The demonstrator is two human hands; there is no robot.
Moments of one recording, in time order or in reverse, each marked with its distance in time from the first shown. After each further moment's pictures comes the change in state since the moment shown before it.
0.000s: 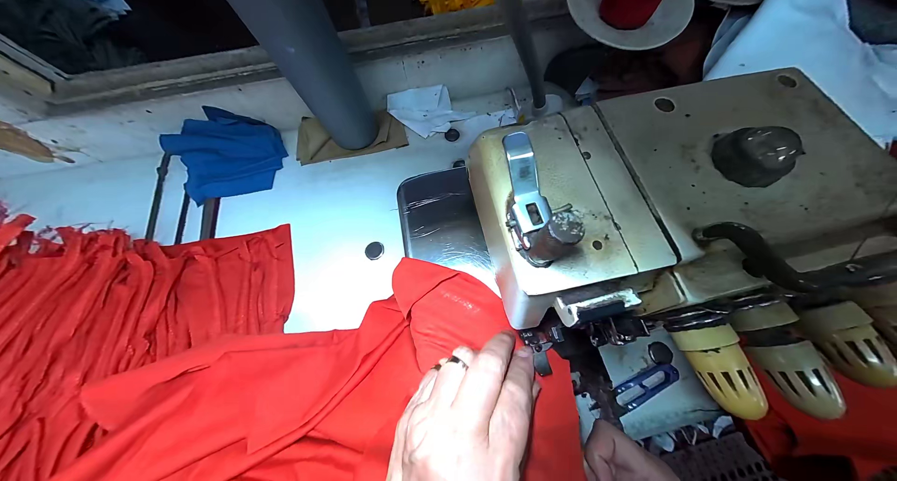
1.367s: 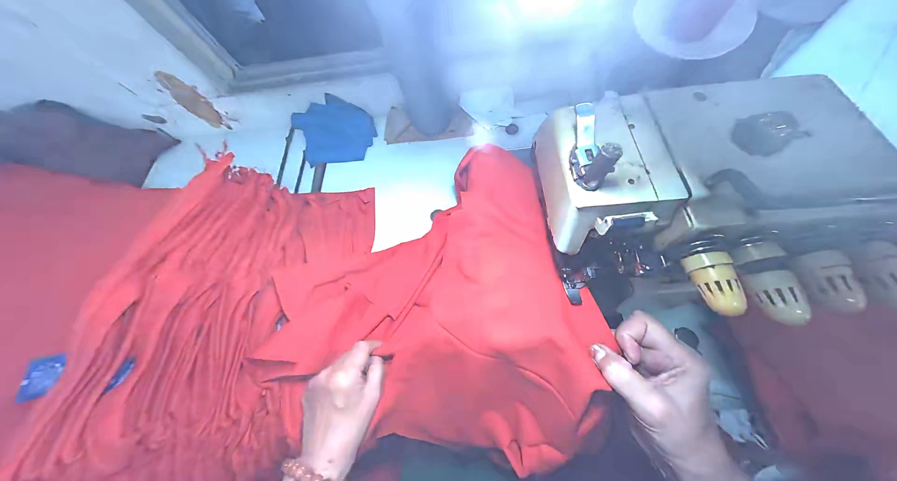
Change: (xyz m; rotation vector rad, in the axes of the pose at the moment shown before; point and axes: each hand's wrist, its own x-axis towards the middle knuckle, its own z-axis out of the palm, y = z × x) left_hand -0.150 -0.070 -0.044 0.392 0.006 -0.627; right_hand 0.052 -0.016 0.011 -0.176 0.238 -0.288
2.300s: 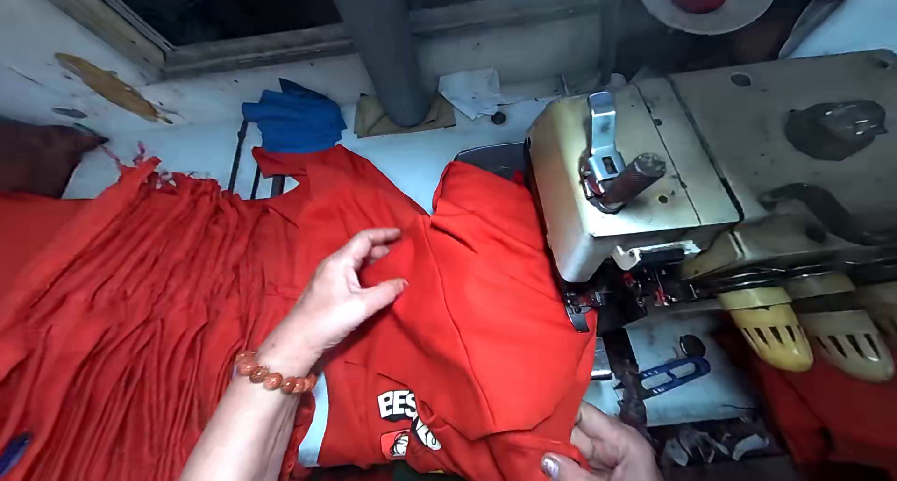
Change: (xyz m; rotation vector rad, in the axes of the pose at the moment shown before) left_hand 0.151 -0.081 0.040 -0.691 -0.365 0.559; right_hand -0.049 -0.017 0.013 0.126 -0.255 0.463
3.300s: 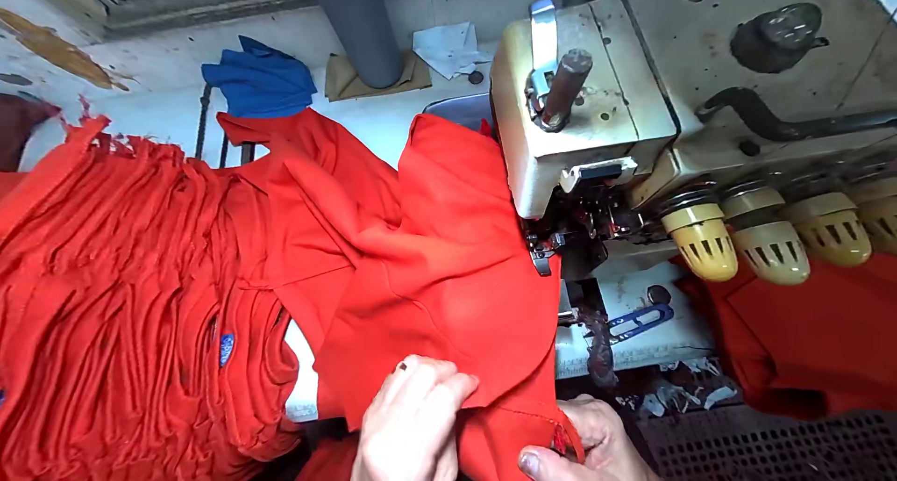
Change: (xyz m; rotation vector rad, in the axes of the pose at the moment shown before) left_hand -0.027 0.208 0.130 0.294 0.314 -0.026; right_hand -0.015 0.011 -0.013 -0.024 -0.249 -0.286
